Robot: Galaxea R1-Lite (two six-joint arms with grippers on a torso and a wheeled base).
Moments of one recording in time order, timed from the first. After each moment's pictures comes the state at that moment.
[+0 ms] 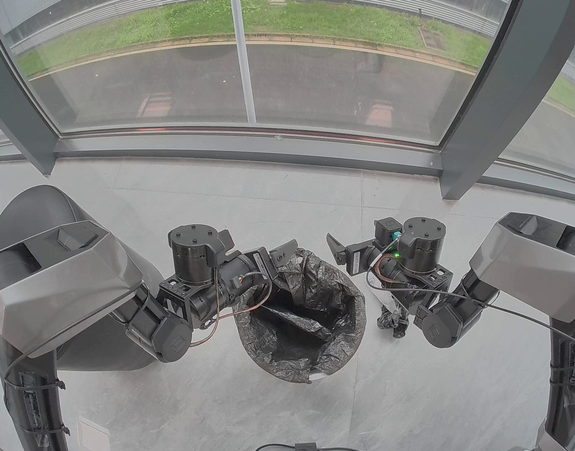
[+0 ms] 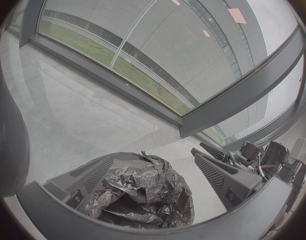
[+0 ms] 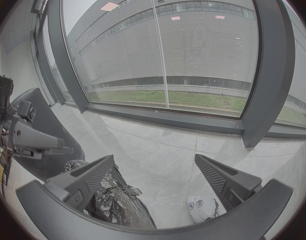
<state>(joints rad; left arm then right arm) -0.50 2.25 -0.94 -1.12 -0.06 -0.53 0.50 2.30 -0.98 -1.26 -0.17 -0.02</state>
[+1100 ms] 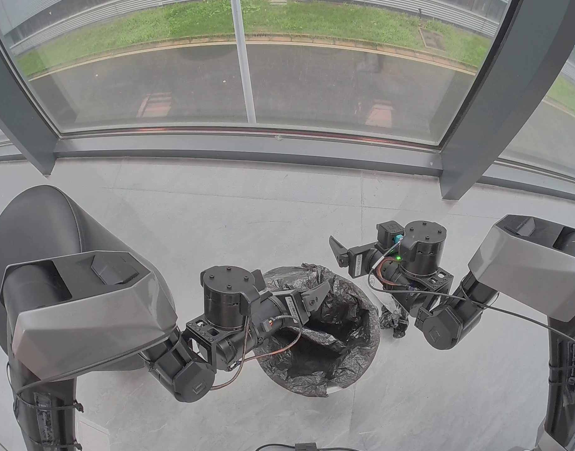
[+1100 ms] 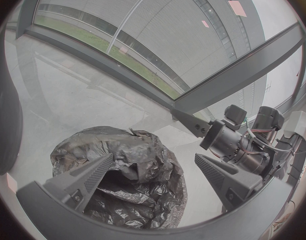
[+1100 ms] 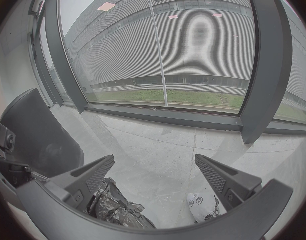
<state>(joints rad) -0.65 2.29 -0.82 -1.21 -0.01 -0.56 0.49 2.31 -0.97 -1.27 -0.18 0.00</state>
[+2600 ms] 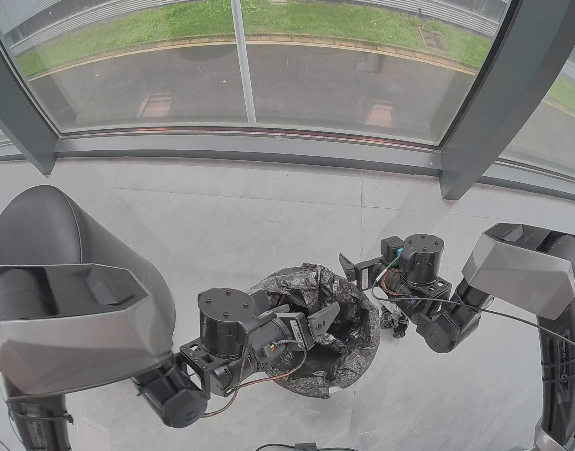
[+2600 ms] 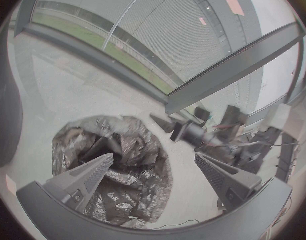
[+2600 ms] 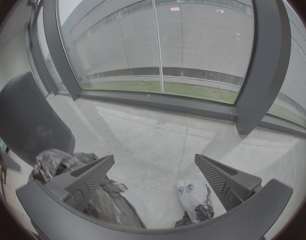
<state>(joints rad) -0.73 2.24 -0.67 -1.31 0.01 -0.57 0.45 2.38 -0.96 -1.26 -0.18 -0.03</state>
